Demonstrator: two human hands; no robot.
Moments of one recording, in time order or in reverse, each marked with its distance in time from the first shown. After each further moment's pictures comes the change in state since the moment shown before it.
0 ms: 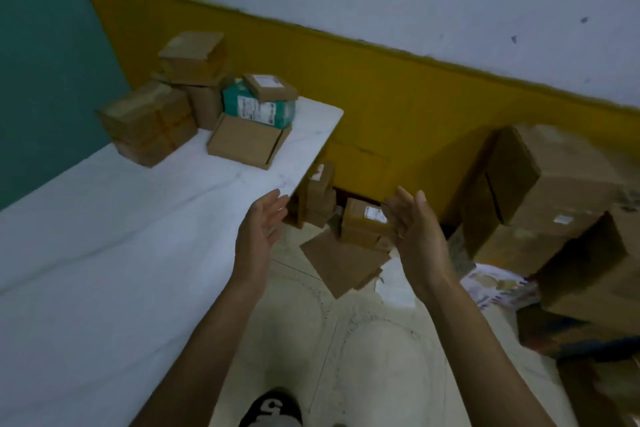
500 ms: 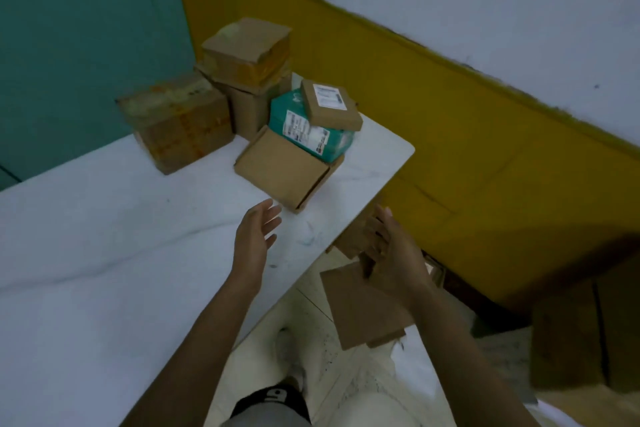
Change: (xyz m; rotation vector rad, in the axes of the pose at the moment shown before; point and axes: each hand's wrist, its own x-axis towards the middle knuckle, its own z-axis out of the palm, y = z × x) left_hand 0.242 -0.026 -0.012 -0.071 0.389 -0.083; right_hand 0.289 0.033 0.090 -0.127 -0.302 0.286
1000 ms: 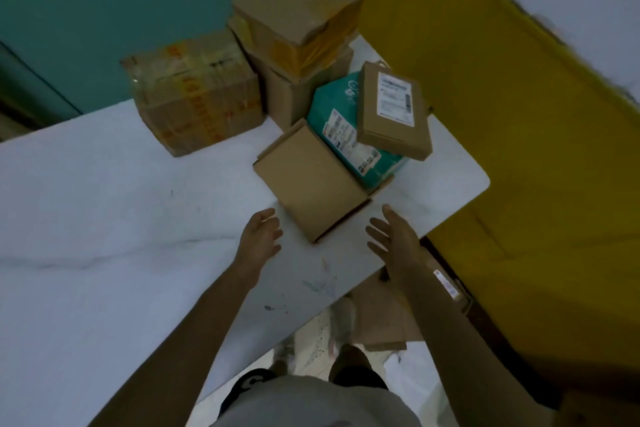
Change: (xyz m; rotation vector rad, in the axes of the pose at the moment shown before) left_hand 0.147 -0.029 0.008 0.014 0.237 -0.362; right_hand 0.211 -0.016 0.032 -0.059 0.030 0.370
